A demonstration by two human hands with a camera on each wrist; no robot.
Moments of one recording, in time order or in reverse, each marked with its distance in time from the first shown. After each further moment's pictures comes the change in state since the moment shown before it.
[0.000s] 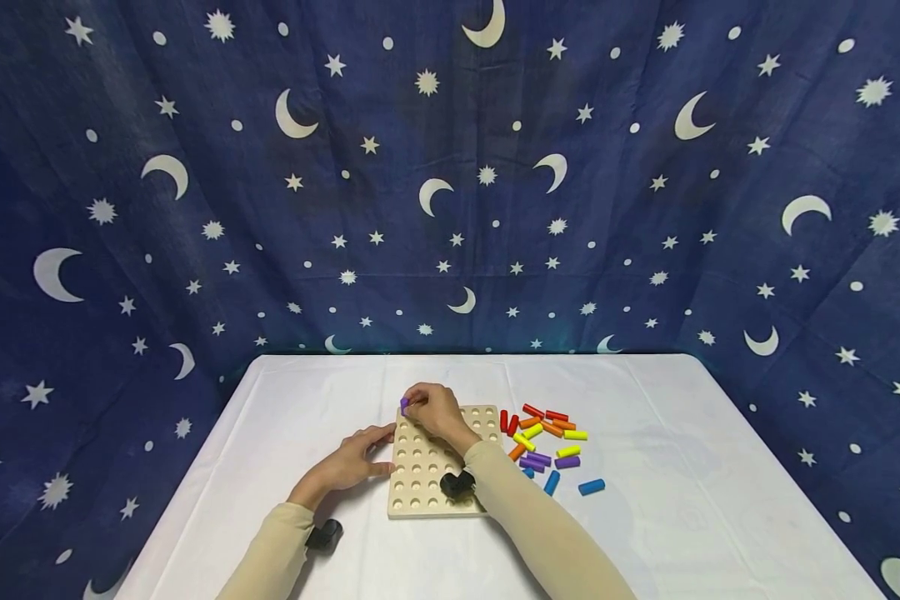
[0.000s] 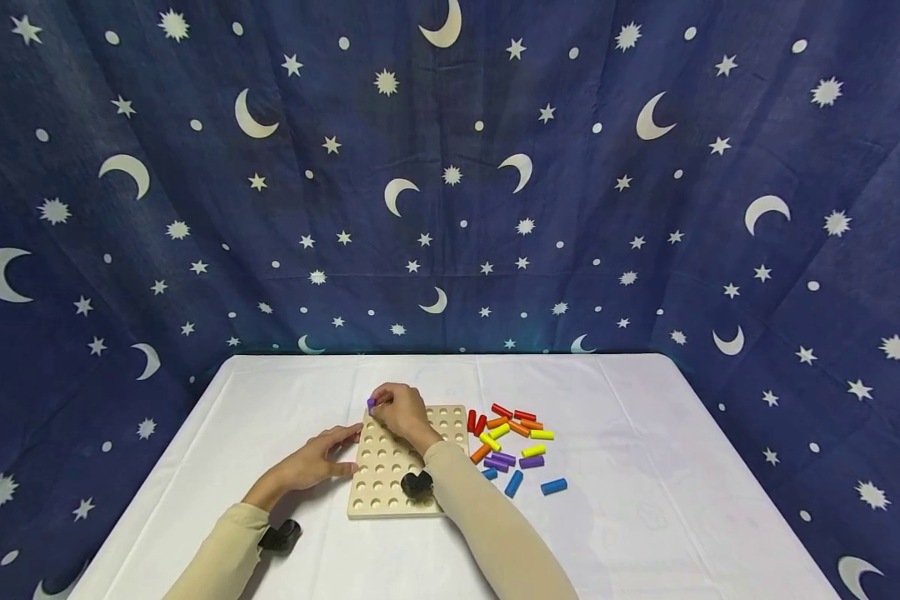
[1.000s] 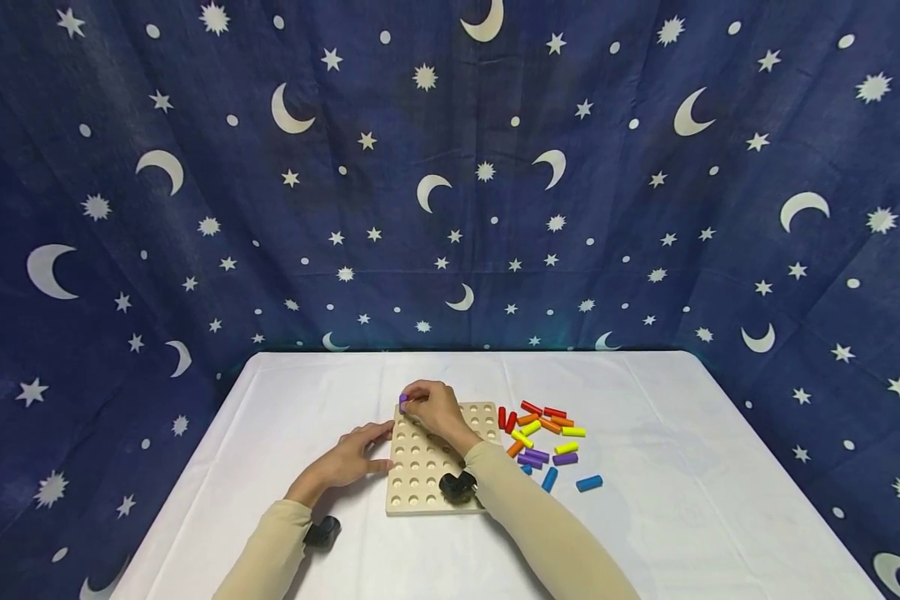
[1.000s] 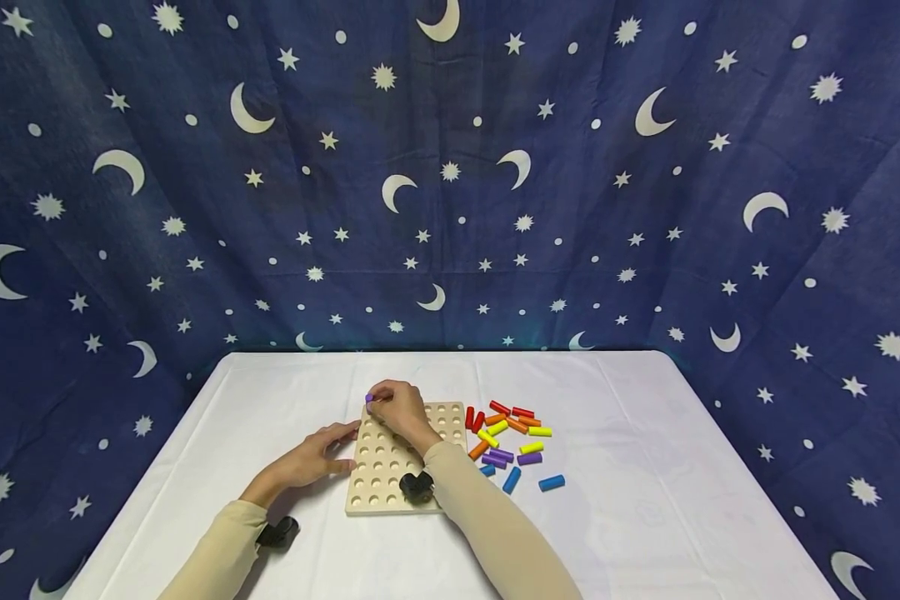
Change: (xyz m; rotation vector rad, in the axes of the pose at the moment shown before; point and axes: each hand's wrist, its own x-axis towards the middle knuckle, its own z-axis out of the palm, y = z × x) left_hand -0.001 0.005 -0.001 0.023 -0.001 -0.020; right_hand -0.006 -0.005 -0.004 0.082 0.048 -0.007
